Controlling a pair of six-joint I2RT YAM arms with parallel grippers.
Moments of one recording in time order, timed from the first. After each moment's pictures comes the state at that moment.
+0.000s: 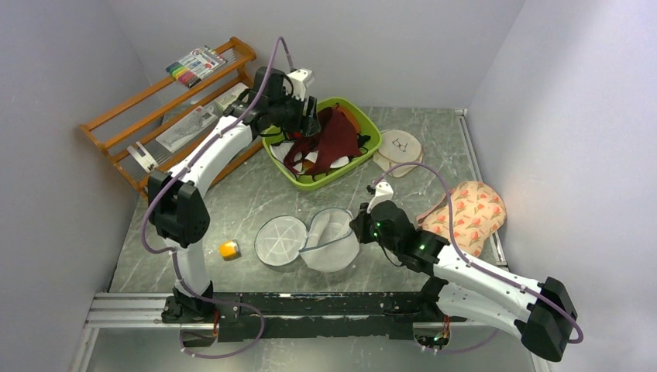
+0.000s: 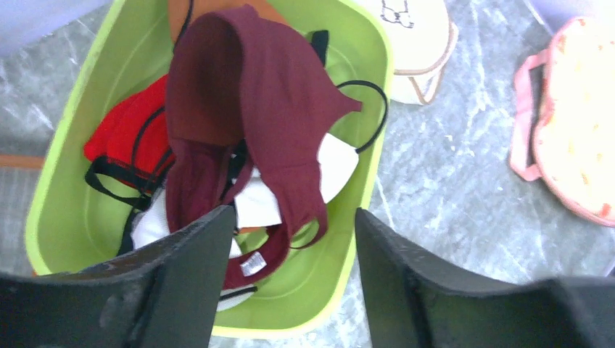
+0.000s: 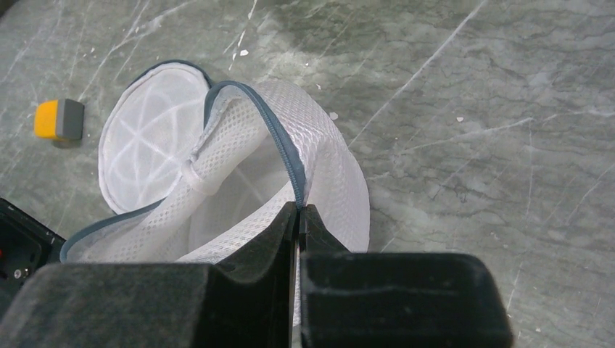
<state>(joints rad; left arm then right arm) -0.47 1.91 1.83 -0.49 0.33 -0.06 0.88 0.88 0.50 -0.19 0.25 0.51</state>
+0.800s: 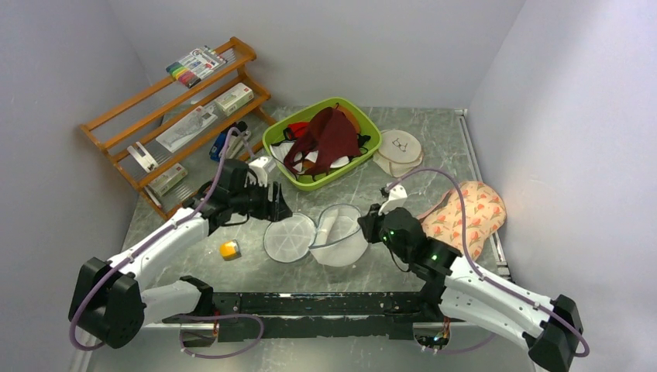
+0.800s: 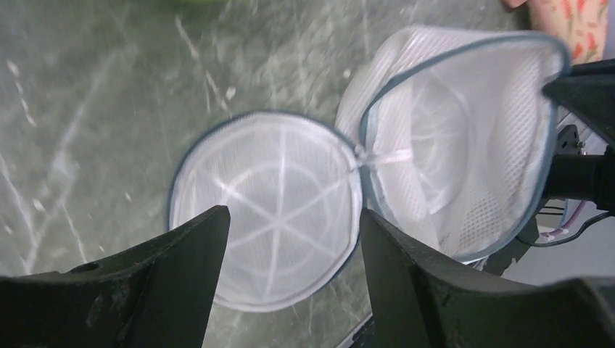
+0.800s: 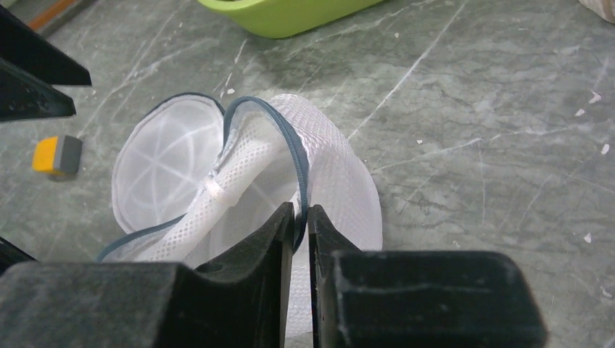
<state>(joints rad) -0.47 1.16 0.75 -0.29 0.39 -0.29 0.88 0.70 0.43 -0.18 0.36 0.49</state>
